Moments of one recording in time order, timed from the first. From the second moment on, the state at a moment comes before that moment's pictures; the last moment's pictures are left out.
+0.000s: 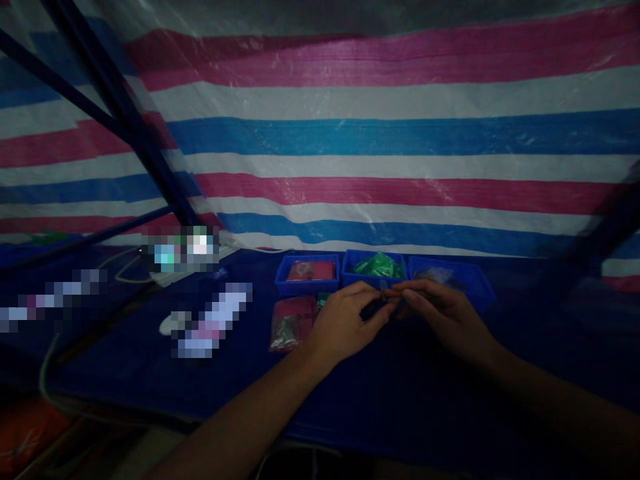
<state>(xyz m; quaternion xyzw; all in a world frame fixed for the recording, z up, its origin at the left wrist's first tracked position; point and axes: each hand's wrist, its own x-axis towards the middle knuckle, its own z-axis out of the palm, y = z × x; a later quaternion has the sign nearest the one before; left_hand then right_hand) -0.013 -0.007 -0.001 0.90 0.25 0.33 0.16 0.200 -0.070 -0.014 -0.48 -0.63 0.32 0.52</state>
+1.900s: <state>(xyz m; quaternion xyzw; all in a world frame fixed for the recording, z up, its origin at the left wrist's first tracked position) -0.009 -0.001 -0.002 0.79 0.28 0.36 0.42 0.197 -0.073 -0.011 -0.47 -0.73 0.12 0.48</state>
